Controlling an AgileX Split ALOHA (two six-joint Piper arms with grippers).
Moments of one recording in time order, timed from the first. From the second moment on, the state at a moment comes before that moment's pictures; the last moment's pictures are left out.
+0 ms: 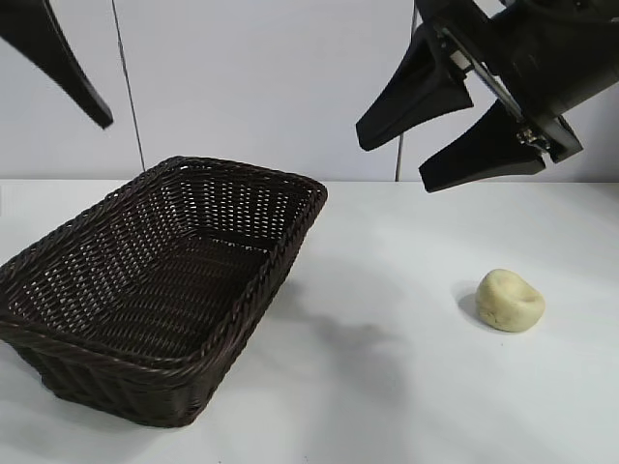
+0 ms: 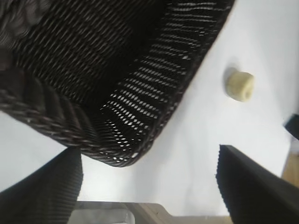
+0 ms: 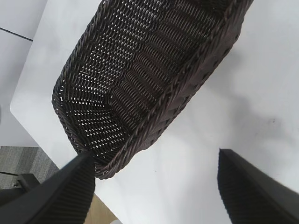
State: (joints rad) left arm -0.42 1.24 -0.86 -0.35 0.76 -0.68; right arm 0.24 1.47 -0.94 0.95 0.76 -0.67
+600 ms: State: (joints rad) left arm -0.43 1.38 -0.72 -0.17 0.59 -1.19; right arm 0.24 1.47 -0.94 0.95 0.76 -0.67
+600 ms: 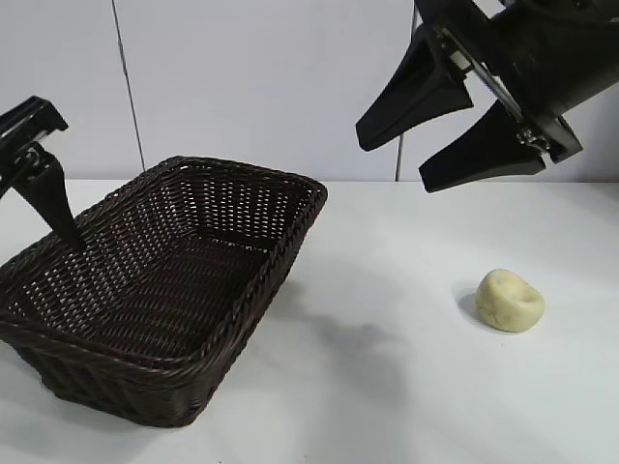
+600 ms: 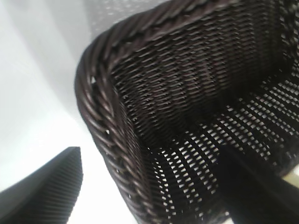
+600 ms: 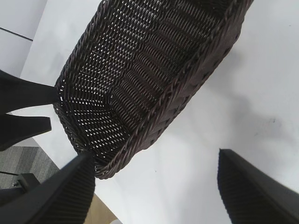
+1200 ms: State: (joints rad) left arm -0.54 1.42 -0.65 0.05 0.50 -1.56; right arm 0.24 1.47 -0.94 0.95 0.76 -0.67
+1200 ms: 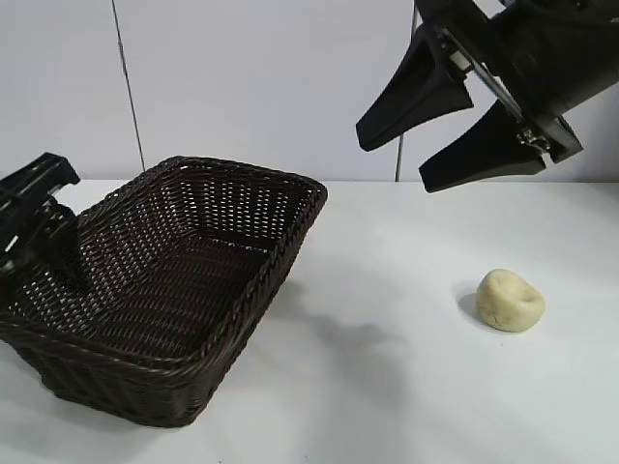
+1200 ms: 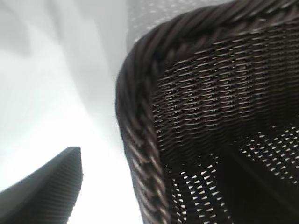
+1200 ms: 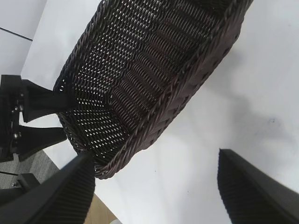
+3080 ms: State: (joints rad) left arm -0.50 1.58 -0.69 0.19 0.44 -1.56; right arm 0.24 1.47 -0.94 0.93 0.76 -0.67
